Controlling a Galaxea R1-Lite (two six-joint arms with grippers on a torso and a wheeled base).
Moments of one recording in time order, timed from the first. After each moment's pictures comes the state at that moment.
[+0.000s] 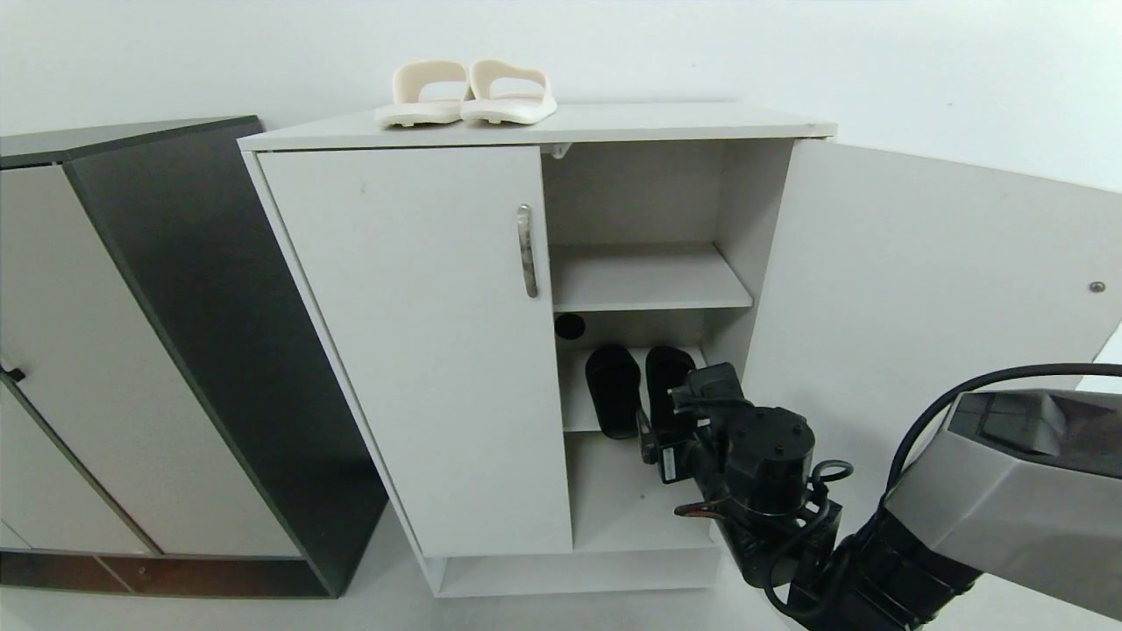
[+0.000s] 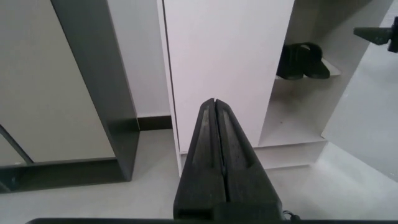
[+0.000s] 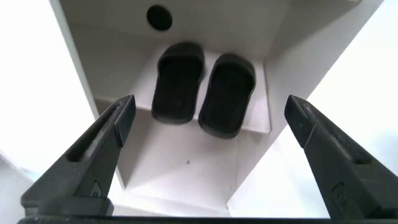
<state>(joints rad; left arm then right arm) 0.00 0.00 0.00 0.00 -0.03 0.01 0.78 2.17 -0.77 -1.35 -0.60 -0.07</state>
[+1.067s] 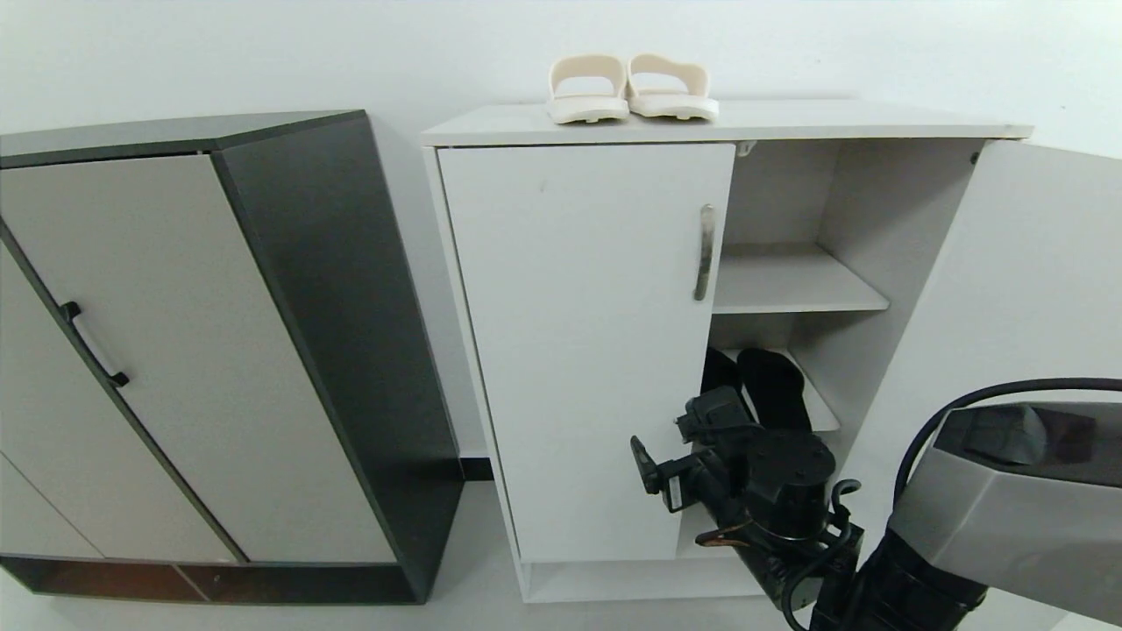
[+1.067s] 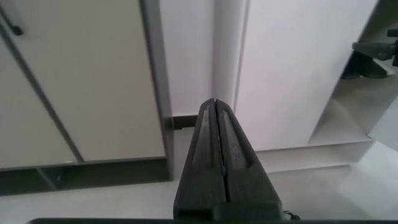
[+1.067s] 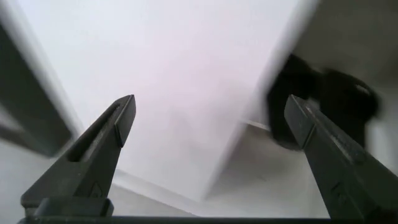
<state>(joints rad) 0.00 0.00 0.00 0.00 -0.03 0.01 0.77 2.18 -0.66 -1.46 -0.41 -0.09</state>
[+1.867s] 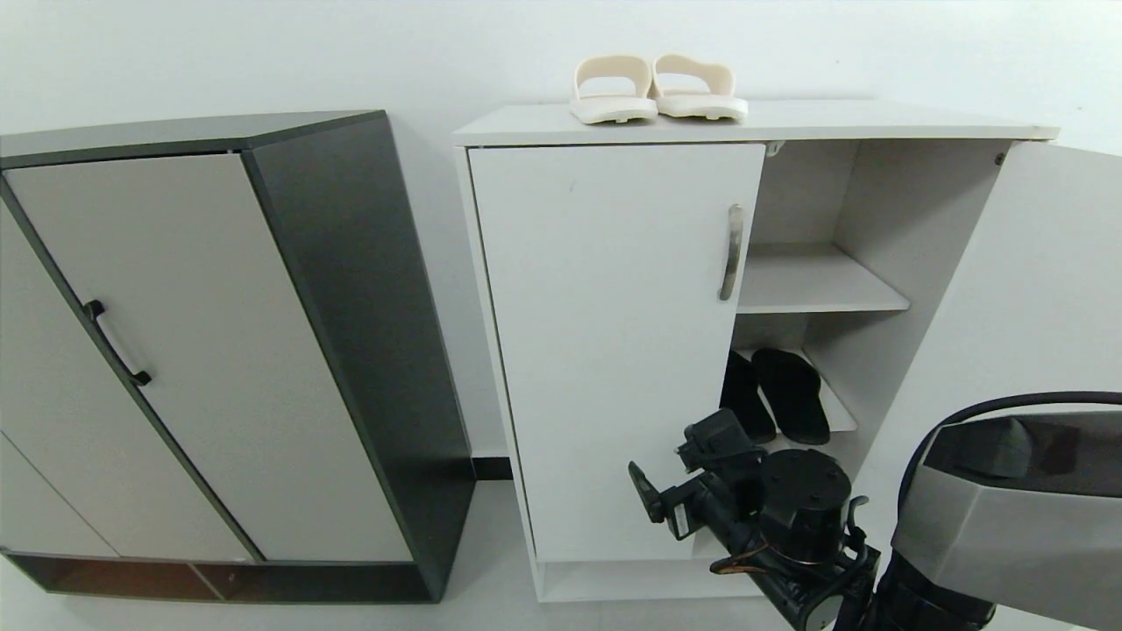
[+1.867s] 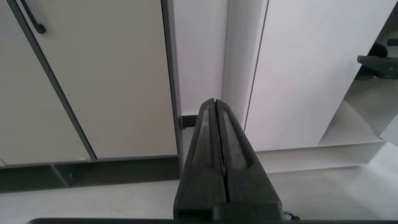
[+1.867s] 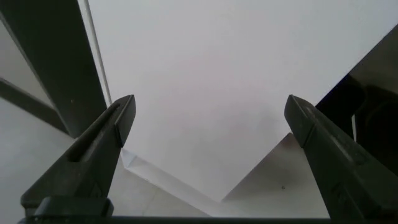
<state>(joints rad) 0.00 0.00 0.00 0.00 -0.02 0.00 0.76 2.19 -0.58 -1.53 -0.34 -0.13</state>
